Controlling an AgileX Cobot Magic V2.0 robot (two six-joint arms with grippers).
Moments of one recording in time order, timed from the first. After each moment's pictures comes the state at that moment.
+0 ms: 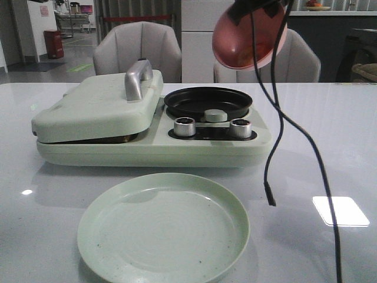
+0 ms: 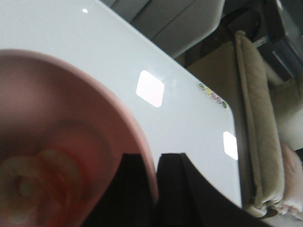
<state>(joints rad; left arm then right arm) -0.71 0.87 -0.73 -0.50 0.45 0.46 0.48 2.04 -1.87 -1.09 0.88 0.53</state>
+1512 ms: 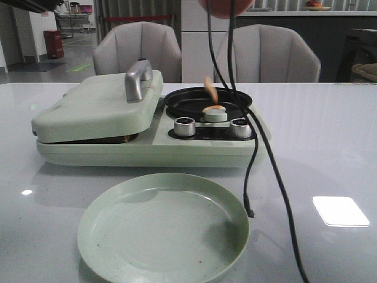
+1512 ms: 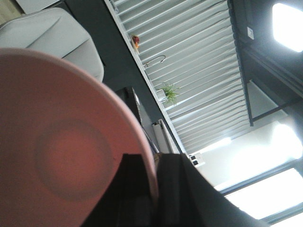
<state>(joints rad) -0.71 0.87 -0.73 -0.50 0.49 0.46 0.64 2.14 -2.02 -1.72 1.04 0.60</state>
